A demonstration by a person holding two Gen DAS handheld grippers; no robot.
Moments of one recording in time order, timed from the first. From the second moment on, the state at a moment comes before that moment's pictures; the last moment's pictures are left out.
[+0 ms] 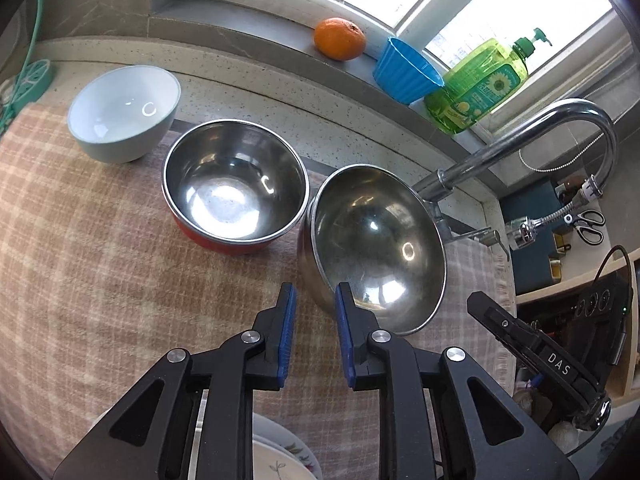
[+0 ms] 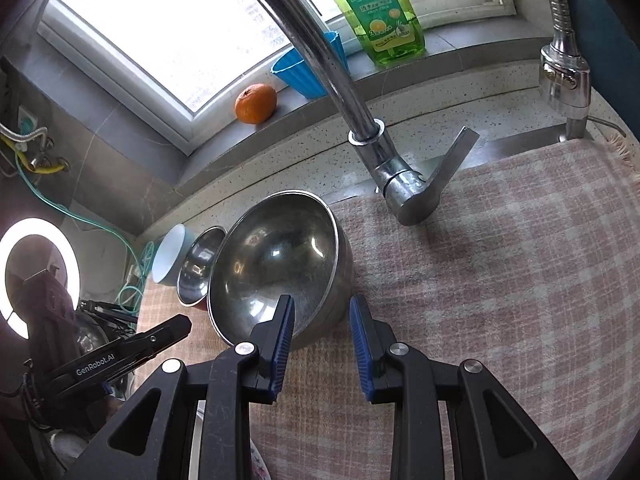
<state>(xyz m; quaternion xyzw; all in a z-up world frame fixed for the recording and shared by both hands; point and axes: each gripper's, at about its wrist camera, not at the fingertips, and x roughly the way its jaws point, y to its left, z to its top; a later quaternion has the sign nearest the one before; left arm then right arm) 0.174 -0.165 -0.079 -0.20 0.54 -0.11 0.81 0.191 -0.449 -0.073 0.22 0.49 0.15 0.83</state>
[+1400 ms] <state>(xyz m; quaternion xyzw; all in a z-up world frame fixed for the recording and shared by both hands) 0.207 -0.187 -0.103 -0.17 0.56 -0.12 0.80 0.244 -0.424 -0.101 0.15 0.55 0.14 0.81</state>
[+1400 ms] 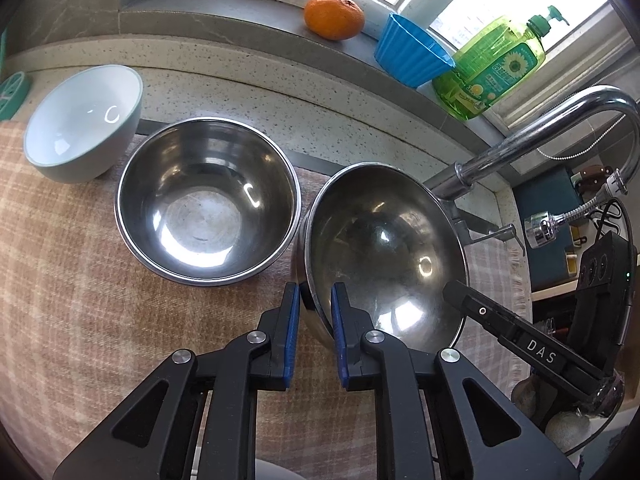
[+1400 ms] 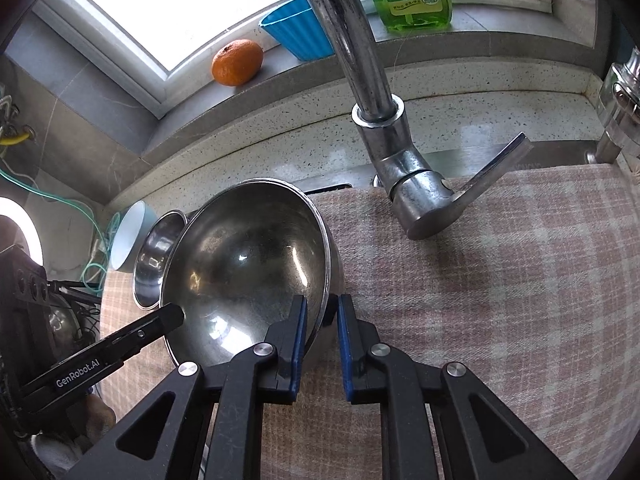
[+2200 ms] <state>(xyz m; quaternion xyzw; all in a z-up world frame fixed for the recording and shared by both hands) 0.176 -0.192 -0.097 -0.16 0.56 -0.14 0.80 0.205 -0.429 -0.089 0.14 0.54 0.13 0.82</state>
